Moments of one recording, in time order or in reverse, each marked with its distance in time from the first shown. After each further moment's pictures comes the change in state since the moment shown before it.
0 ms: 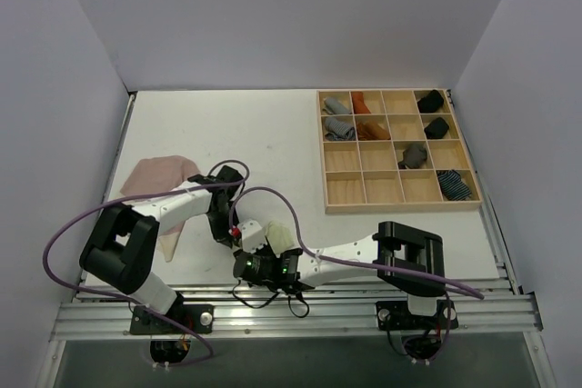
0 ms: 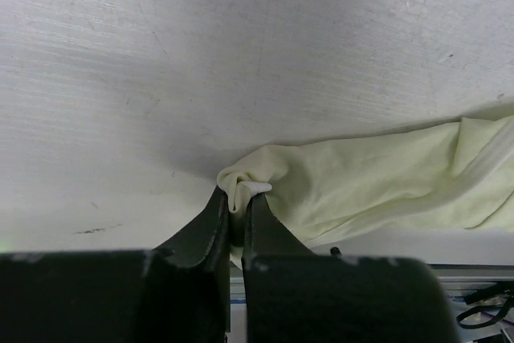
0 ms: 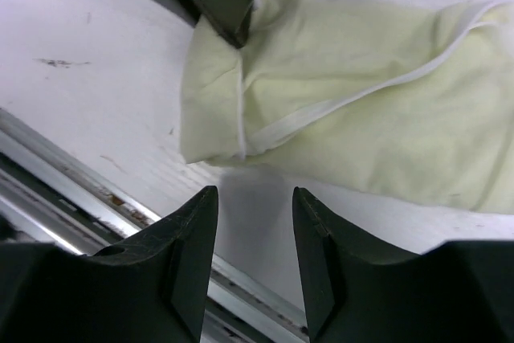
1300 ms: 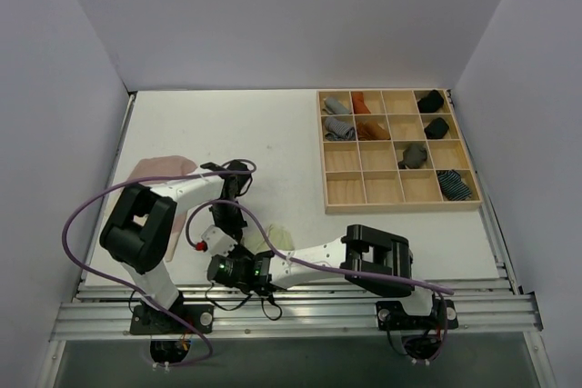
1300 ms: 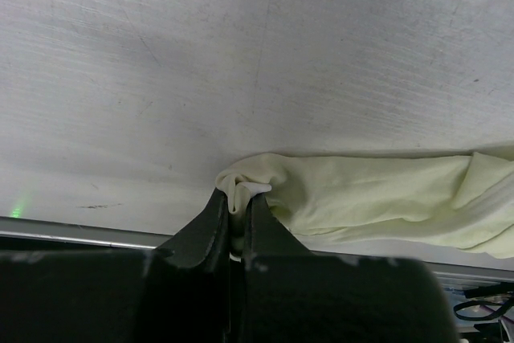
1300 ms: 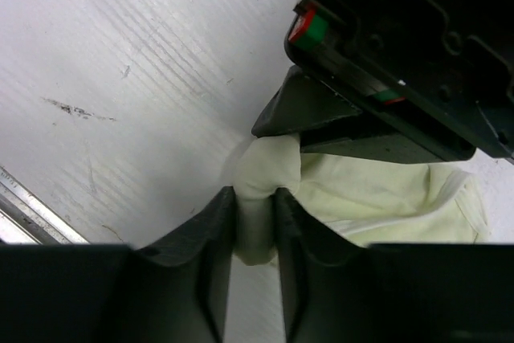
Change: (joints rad) left arm -0.013 0.168 0.155 -0.162 0.011 -0.007; right arm 0.028 0.204 0.260 -0.059 0.134 -0.395
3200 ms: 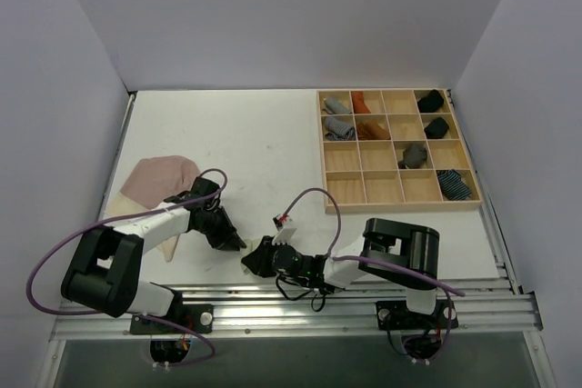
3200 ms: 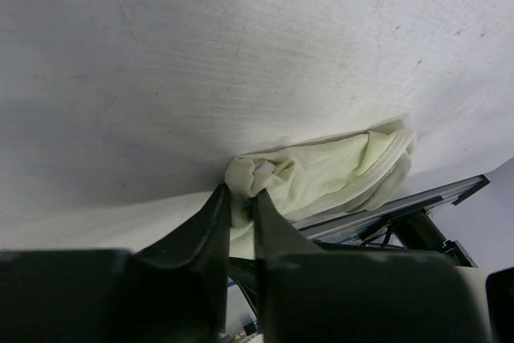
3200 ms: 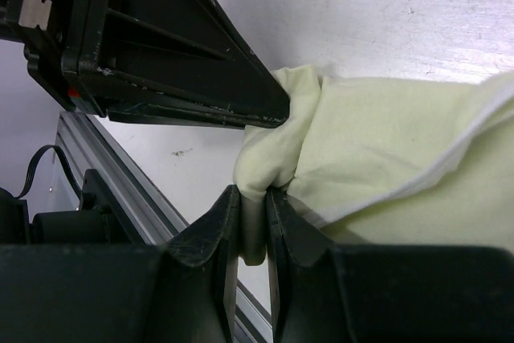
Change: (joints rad) left arm 0.163 -0.324 -0.413 0.461 0.304 -0.086; right arm -0.133 -0.160 -0.694 1.003 -0.298 0.760
